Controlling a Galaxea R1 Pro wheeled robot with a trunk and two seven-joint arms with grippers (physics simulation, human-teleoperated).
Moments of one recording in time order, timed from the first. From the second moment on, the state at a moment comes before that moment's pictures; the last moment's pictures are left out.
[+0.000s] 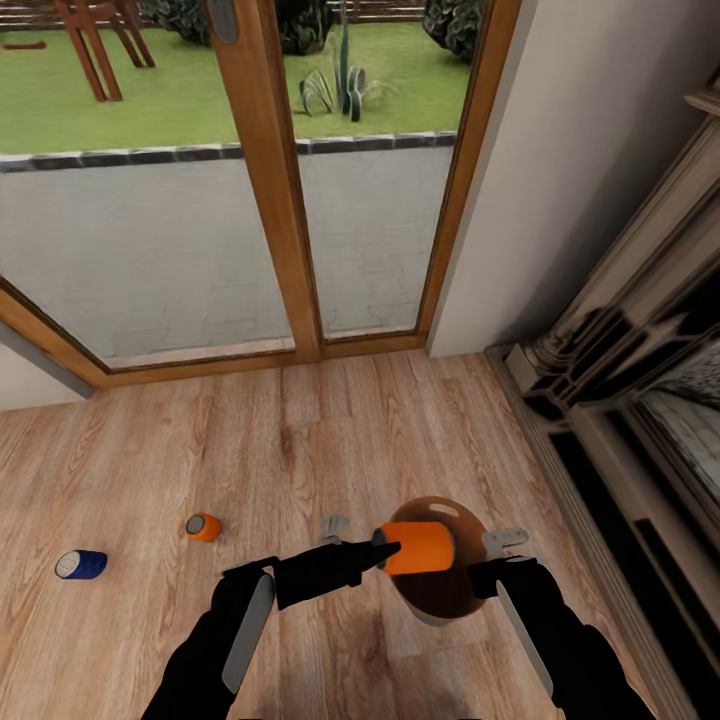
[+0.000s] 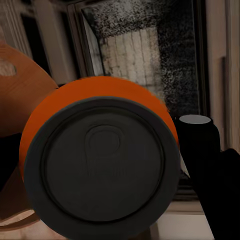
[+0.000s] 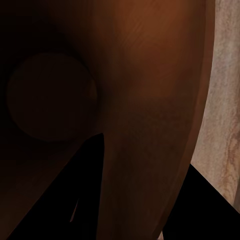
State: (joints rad) left arm -0.37 -0.17 -0.06 -1.15 0.29 0.66 -0.95; right arm -0.38 -0.06 0.14 -1.19 0.02 0.86 -0.08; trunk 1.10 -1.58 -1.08
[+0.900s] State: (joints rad) left arm -0.37 -0.17 -0.05 -1.16 0.30 0.66 -0.97; right arm -0.38 -0.06 0.14 -1.19 0.01 0.86 -0.08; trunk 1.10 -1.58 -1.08
